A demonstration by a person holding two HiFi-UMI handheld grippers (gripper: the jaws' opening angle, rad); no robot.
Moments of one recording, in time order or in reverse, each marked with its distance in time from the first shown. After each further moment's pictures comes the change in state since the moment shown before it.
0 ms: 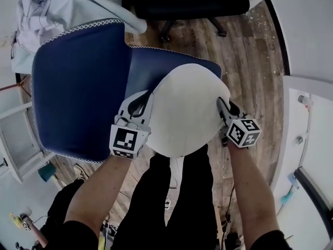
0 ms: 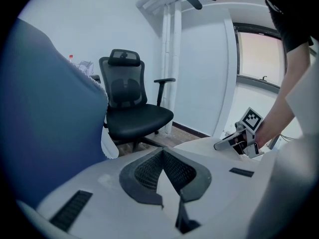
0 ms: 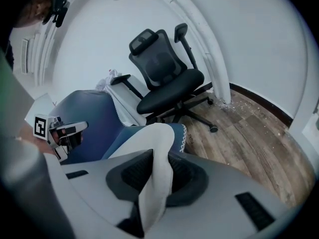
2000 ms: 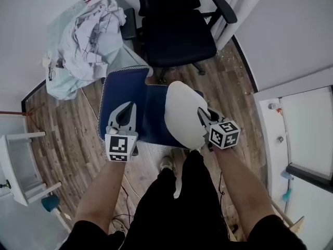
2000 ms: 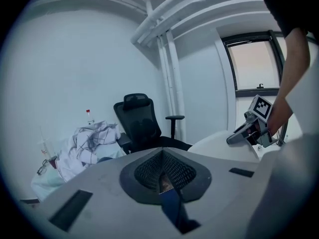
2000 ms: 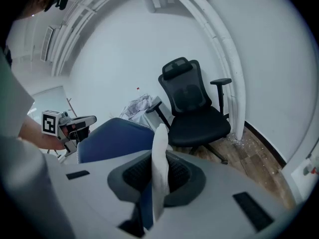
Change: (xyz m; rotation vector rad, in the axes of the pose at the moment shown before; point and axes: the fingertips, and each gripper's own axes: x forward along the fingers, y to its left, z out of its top) left arm -0.195 0.071 0.189 0.173 -0.193 0.128; right arm -0.119 0.217 0.146 -0.190 -0.131 0.021
